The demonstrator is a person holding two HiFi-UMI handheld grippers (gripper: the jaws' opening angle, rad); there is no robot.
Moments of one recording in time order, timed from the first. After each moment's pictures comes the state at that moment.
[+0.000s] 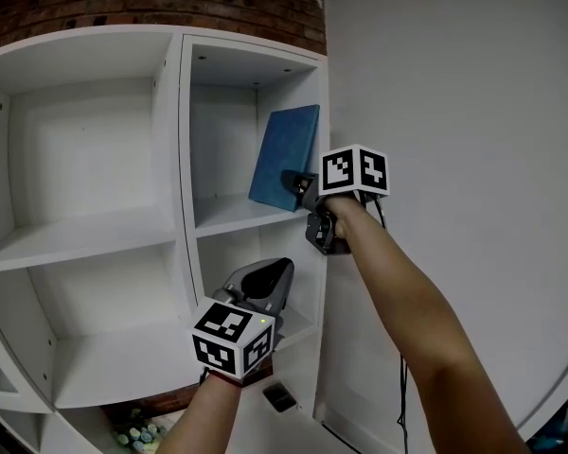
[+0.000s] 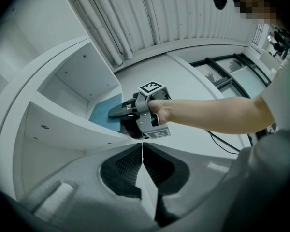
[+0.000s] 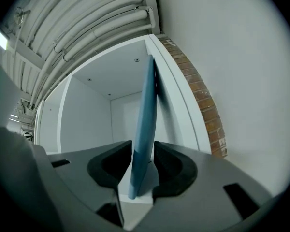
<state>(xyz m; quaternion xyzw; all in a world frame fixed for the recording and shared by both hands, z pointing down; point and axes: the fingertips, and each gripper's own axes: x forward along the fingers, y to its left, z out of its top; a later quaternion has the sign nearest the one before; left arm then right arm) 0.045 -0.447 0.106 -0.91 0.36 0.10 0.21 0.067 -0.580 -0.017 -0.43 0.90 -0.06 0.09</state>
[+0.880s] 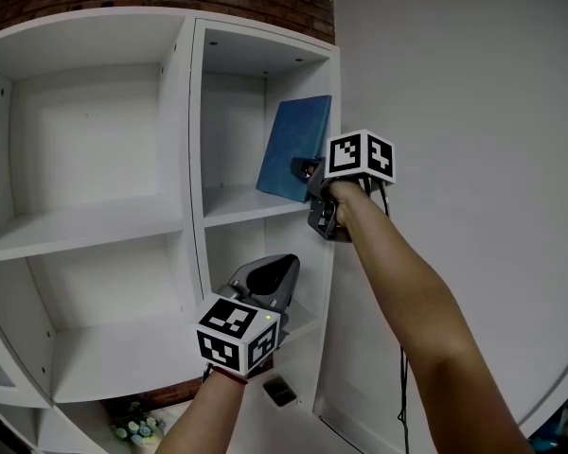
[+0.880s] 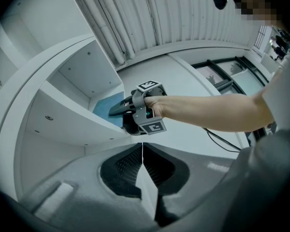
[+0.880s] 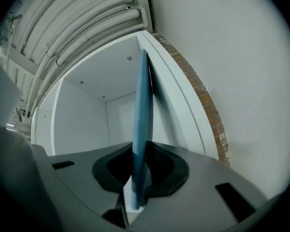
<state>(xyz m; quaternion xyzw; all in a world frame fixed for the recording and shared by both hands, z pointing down) 0.040 -0.451 0.116 -0.91 0.35 0.10 0.19 0.062 -0.592 -0.019 -0.43 0.89 -0.09 0.10</state>
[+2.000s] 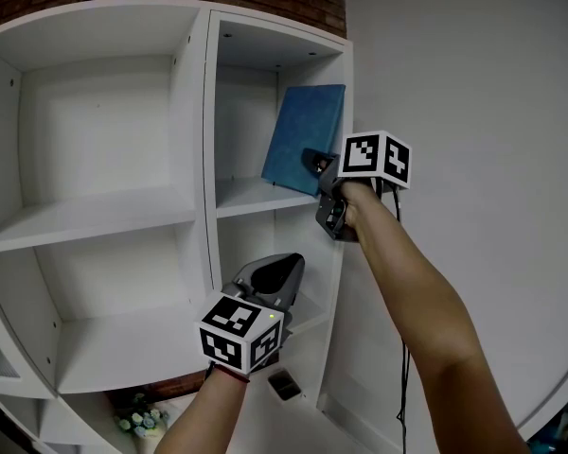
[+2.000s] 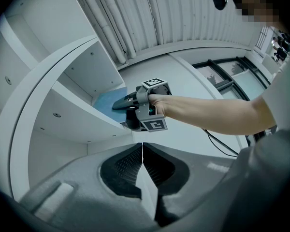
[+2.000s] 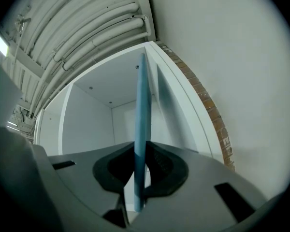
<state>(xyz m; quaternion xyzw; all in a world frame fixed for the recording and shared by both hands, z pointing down) 0.031 -0.448 0.125 -0.91 0.36 0.10 0.19 0.058 -0.573 -0.026 -0.42 0.89 -0.07 0.14</state>
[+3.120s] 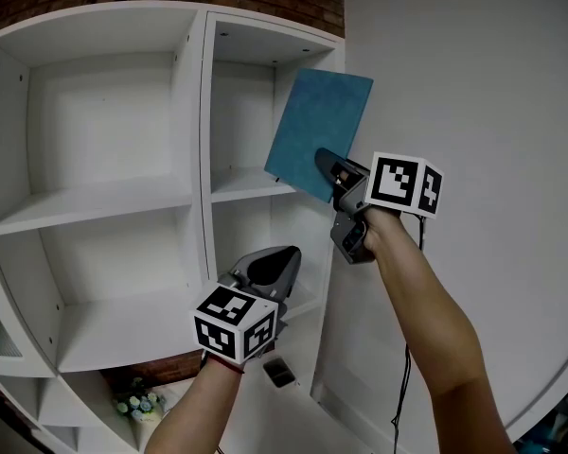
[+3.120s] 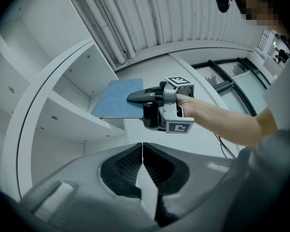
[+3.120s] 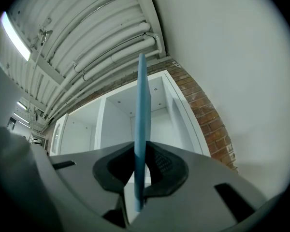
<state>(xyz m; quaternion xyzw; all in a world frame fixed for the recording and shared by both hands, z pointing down) 0.042 -0.421 0.129 -0.91 0.36 0.10 0.18 0.083 -0.479 -0.018 -0.37 0.91 -0.01 0.19</state>
